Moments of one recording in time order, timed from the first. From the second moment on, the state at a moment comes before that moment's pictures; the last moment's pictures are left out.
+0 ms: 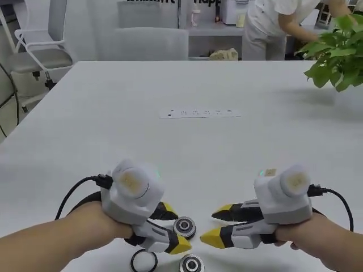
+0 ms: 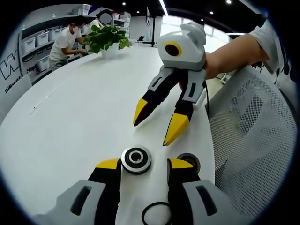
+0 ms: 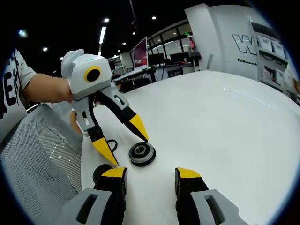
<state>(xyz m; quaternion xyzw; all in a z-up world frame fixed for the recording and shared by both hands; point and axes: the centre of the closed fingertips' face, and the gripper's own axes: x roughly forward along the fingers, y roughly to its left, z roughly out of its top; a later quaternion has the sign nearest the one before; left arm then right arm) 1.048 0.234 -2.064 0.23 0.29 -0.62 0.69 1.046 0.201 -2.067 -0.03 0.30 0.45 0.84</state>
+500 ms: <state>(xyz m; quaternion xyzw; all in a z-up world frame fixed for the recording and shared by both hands) 1.050 0.231 -2.062 0.23 0.28 -0.62 0.69 1.046 0.201 -2.068 -0.03 0.31 0.45 0.84</state>
